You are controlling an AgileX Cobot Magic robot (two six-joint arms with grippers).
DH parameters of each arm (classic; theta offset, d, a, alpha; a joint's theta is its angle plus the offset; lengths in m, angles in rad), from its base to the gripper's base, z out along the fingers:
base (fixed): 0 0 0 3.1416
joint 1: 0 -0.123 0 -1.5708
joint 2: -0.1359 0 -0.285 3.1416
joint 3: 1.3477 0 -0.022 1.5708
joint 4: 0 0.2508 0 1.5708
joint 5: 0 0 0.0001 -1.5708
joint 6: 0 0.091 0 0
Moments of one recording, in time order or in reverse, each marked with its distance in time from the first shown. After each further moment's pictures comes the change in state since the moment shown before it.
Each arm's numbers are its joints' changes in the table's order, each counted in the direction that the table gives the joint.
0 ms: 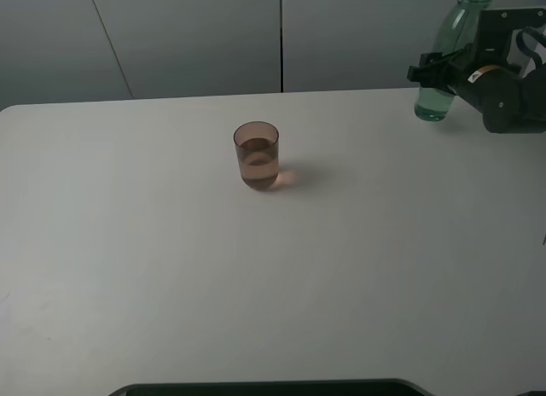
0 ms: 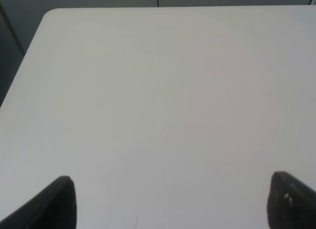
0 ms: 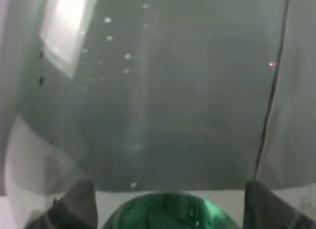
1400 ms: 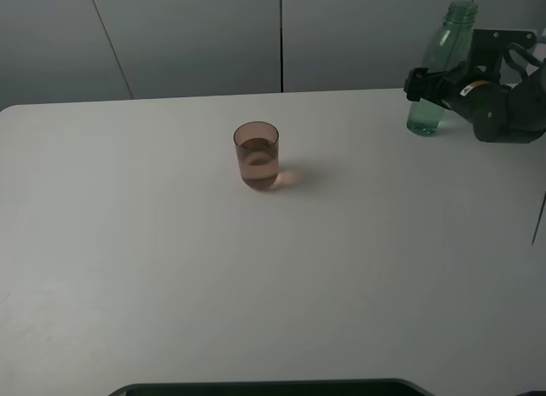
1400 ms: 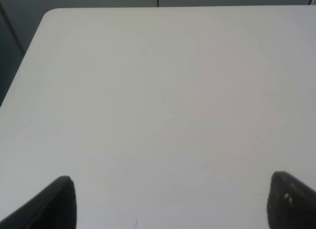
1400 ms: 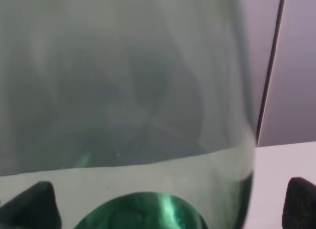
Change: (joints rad) left arm 0.000 0.000 0.000 0.000 0.000 0.000; right arm 0.000 -0.076 -0.024 0.054 -0.011 0.026
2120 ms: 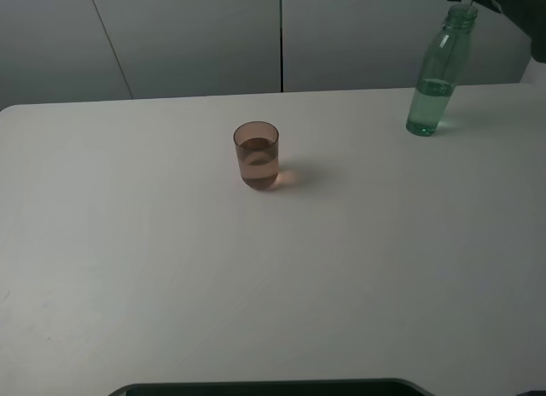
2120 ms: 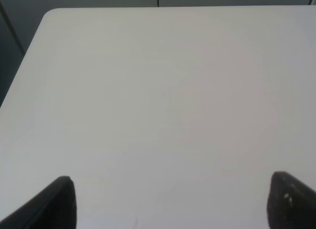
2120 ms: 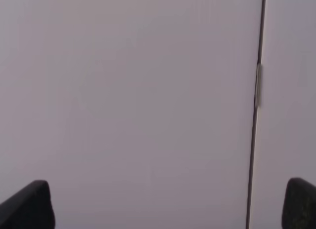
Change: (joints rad) left arm 0.000 0.000 0.000 0.000 0.000 0.000; right arm 0.000 0.373 -0.007 0.013 -0.088 -0.055
